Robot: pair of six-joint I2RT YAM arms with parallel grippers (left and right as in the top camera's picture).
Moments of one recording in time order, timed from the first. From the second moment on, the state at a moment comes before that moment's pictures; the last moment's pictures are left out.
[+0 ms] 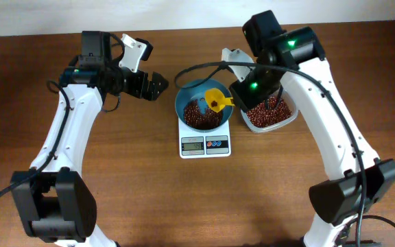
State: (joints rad) left arm -0.06 1.82 1.57 -0.71 0.54 0.27; right arm 0.35 1.91 2.06 -1.50 -0.25 -0.27
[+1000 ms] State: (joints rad) left arm -0.06 1.82 1.57 -0.71 0.54 0.27; right arm 0.38 1.91 2.10 -1.48 -0.16 -0.31
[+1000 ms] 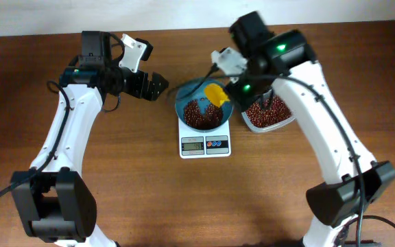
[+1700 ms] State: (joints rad) left arm -0.06 1.82 1.57 -0.71 0.54 0.27; right arm 0.29 1.91 2.10 -1.48 -0.33 -0.33
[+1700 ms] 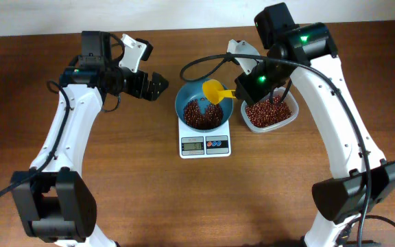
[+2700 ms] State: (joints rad) left arm -0.15 1.82 1.57 -0.83 0.70 0.27; right arm 0.29 1.91 2.10 -1.40 -0.33 -0.40
